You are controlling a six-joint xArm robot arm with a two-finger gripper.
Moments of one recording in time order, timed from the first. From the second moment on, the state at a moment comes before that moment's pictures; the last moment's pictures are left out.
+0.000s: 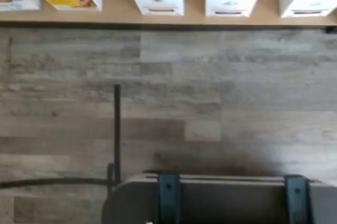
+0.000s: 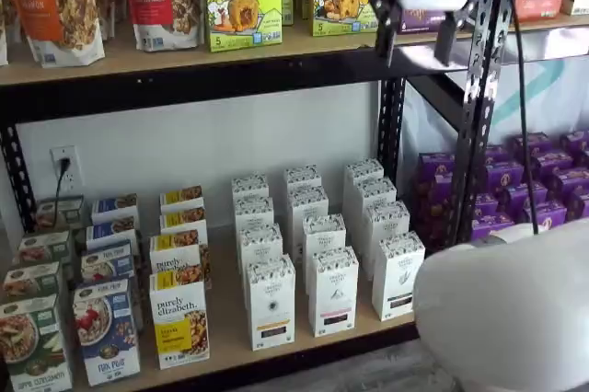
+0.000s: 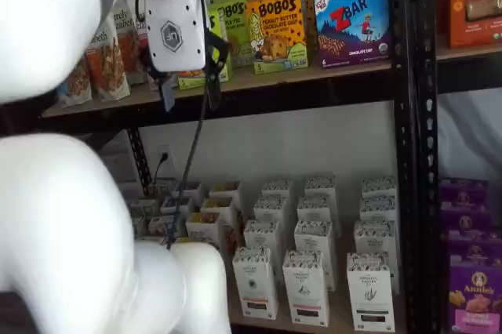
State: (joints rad) arm 0.09 -0.88 -0.97 0.10 1.79 0.12
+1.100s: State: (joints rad) arm 0.39 -0.72 -0.66 -0.03 1.26 0.40
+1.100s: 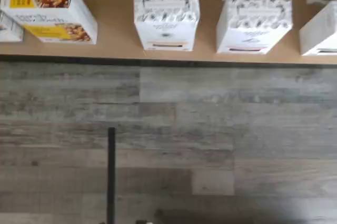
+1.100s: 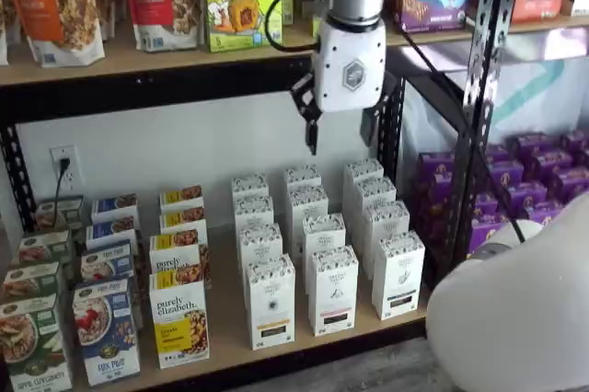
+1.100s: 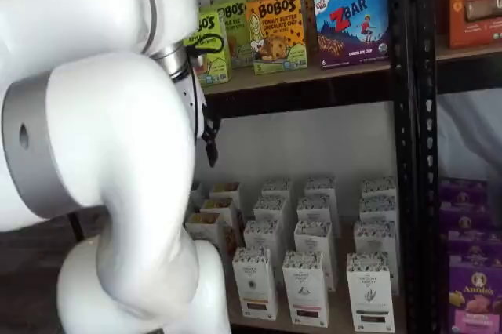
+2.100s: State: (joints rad) arm 0.39 -0.25 -0.60 -0.08 0.71 0.46
